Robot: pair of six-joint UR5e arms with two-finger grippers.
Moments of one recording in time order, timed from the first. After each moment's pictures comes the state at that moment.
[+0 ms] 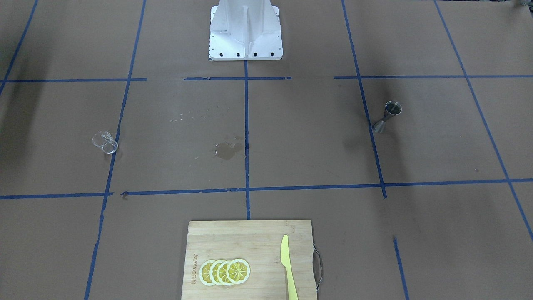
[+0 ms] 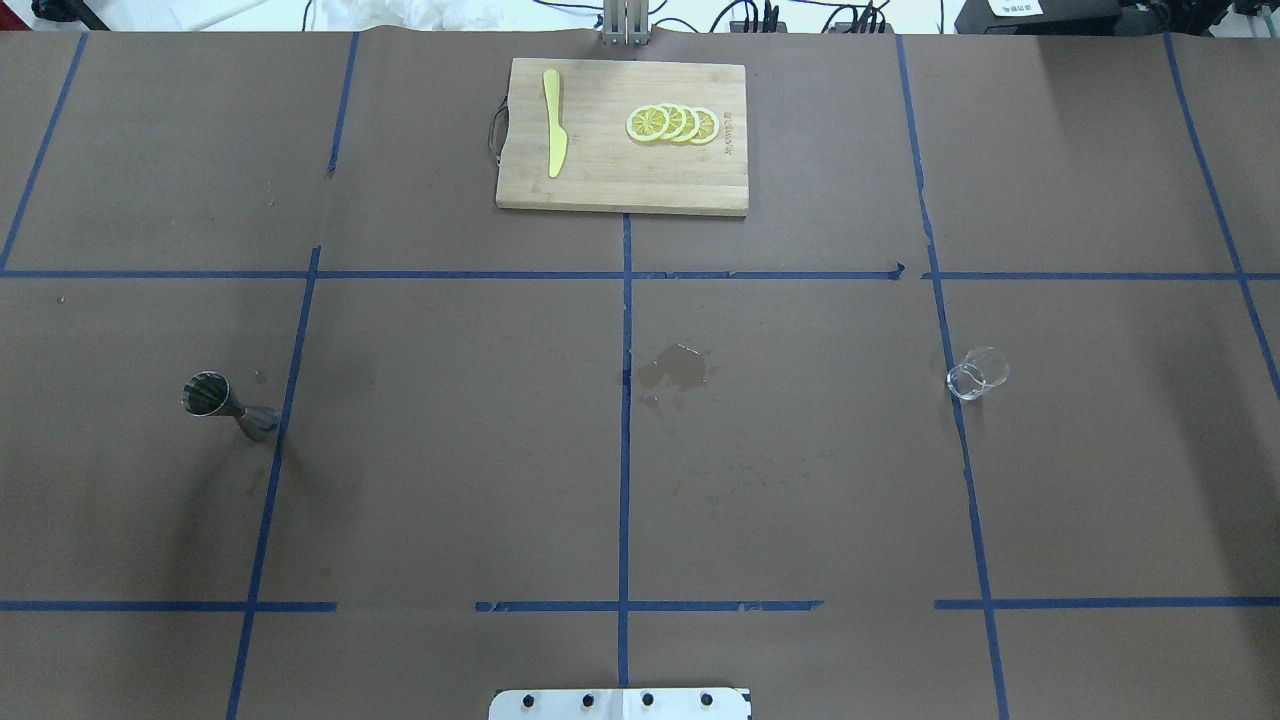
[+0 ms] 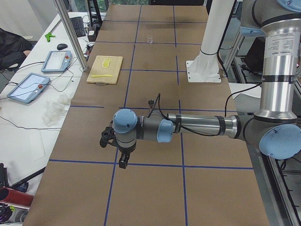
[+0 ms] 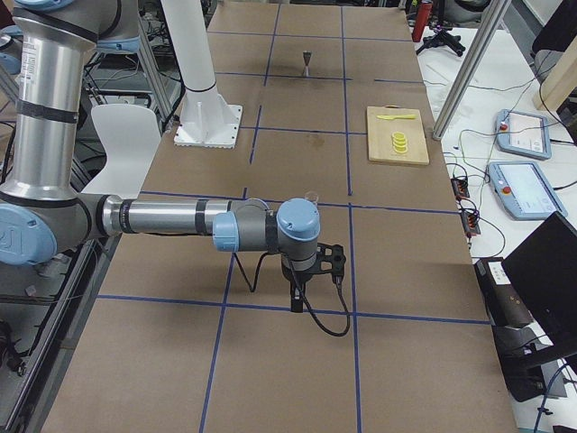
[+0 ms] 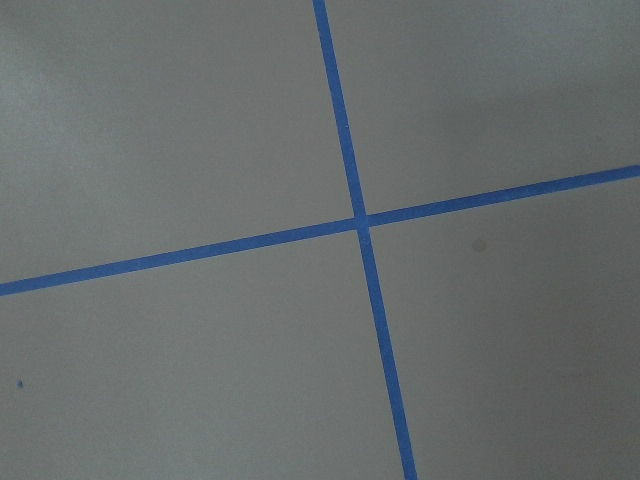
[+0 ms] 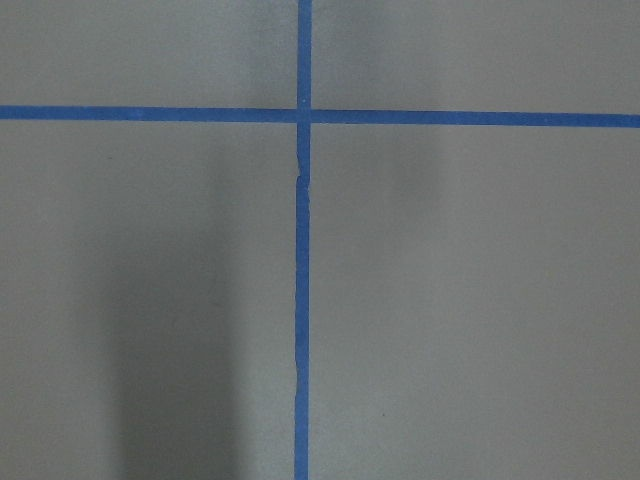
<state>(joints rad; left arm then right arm) -1.61 -1.54 -1.64 -1.63 -2.36 0.14 1.54 -1.77 1.80 -1.53 2.29 0.07</state>
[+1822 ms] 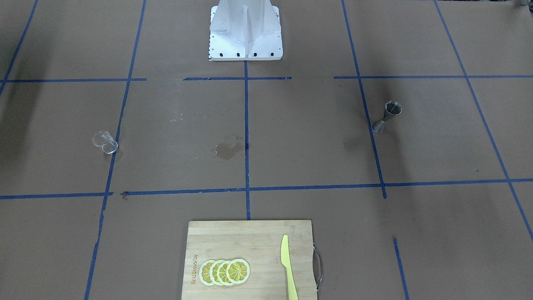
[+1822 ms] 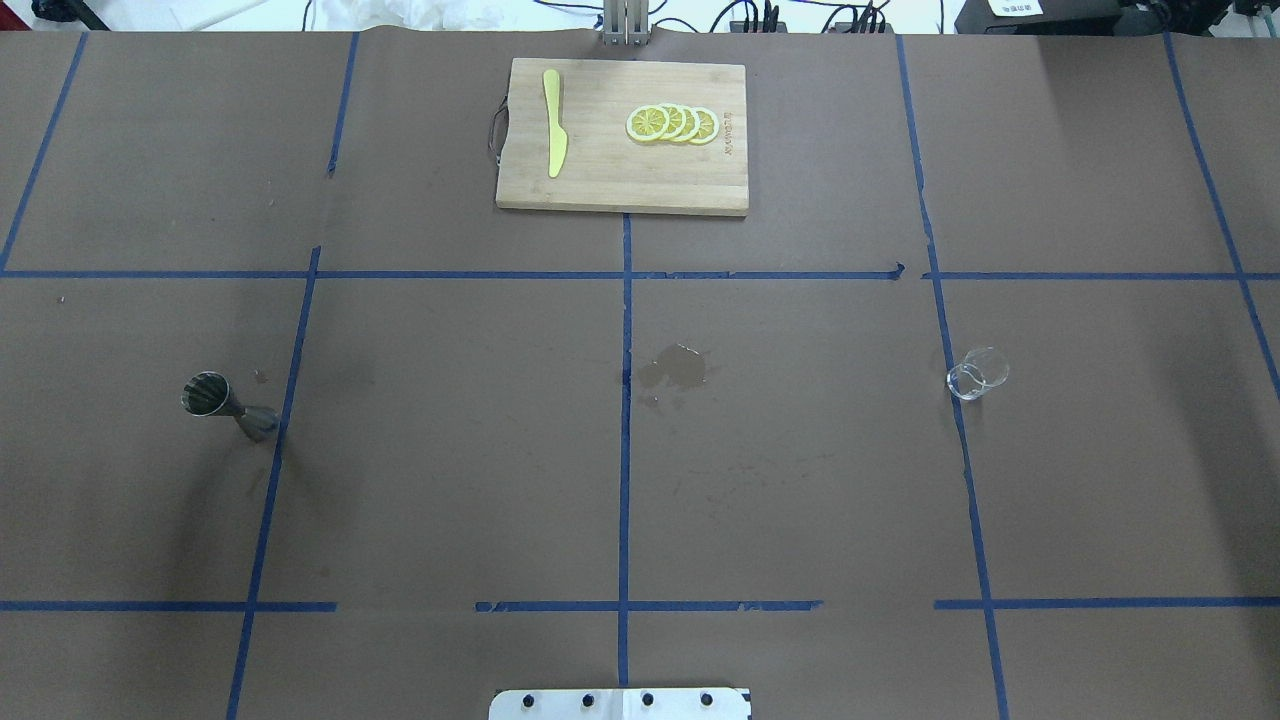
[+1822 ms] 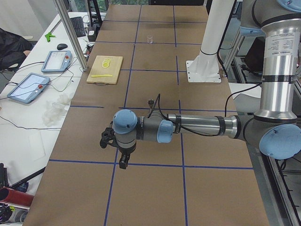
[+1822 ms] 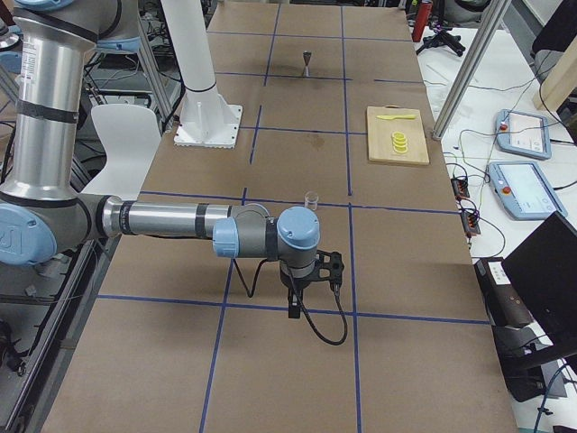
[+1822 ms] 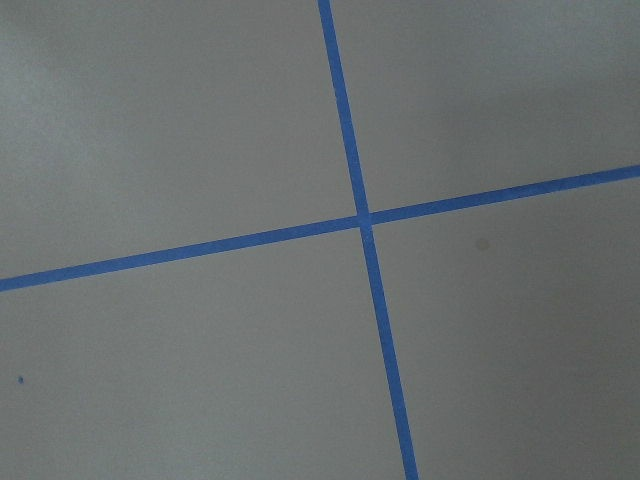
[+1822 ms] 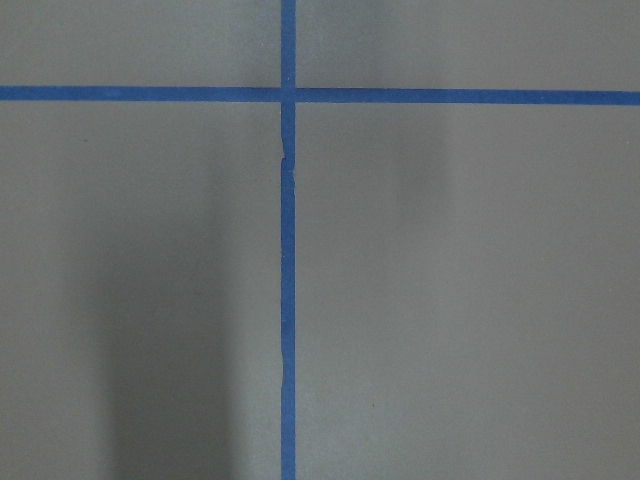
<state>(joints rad) -1.61 -1.54 -1.64 -1.63 -2.36 0.13 1.54 -1.77 1.77 -1.53 2.29 0.06</state>
